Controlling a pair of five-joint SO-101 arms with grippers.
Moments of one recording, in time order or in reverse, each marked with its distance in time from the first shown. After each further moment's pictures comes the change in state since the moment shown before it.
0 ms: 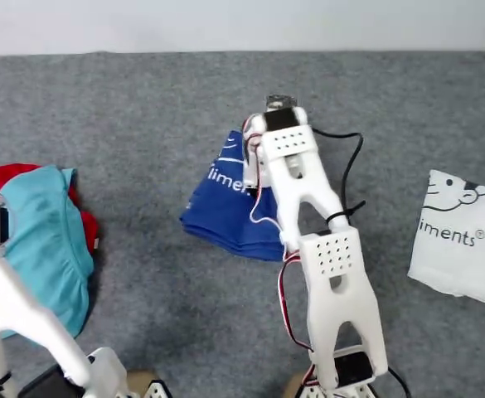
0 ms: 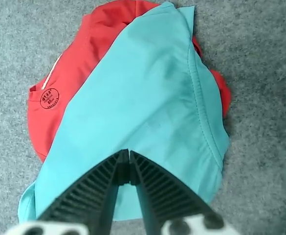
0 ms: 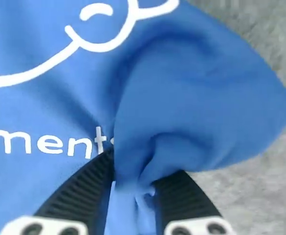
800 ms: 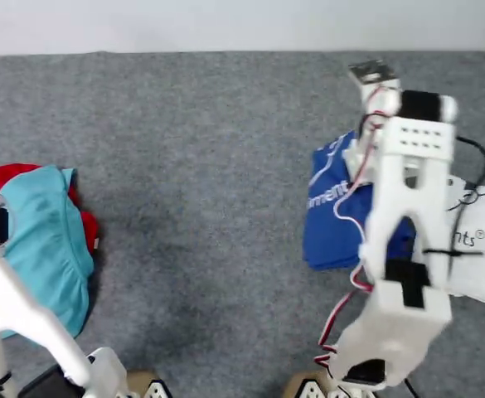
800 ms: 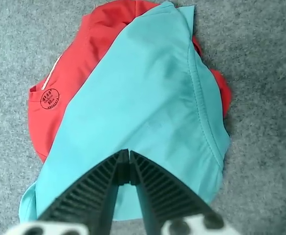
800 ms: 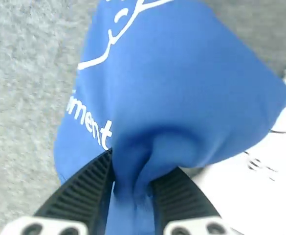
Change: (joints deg) left arm 0.0 0.0 0.0 0.0 -0.4; right arm 23.1 -45.6 33.7 0.4 40.0
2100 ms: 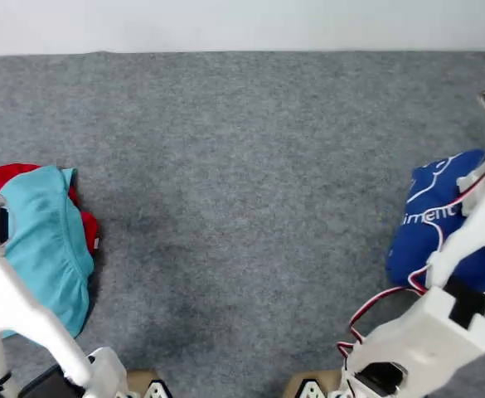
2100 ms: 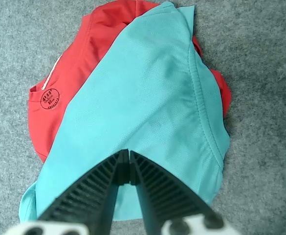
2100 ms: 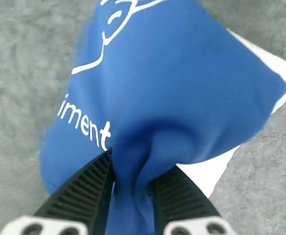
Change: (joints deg) left arm 0.0 0.0 0.0 0.0 0.0; right arm 28.0 2.8 0.9 -9.2 16.5
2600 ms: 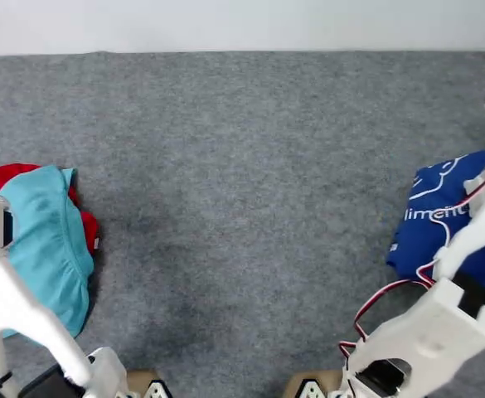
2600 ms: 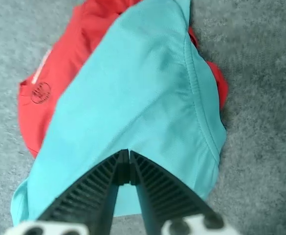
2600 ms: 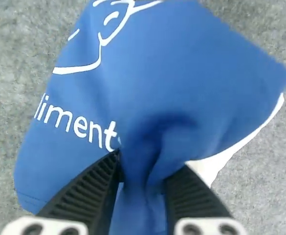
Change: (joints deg) left arm 0.0 0.0 3.1 0.0 0.0; right arm 1.8 4.9 0.0 -6.2 3.3
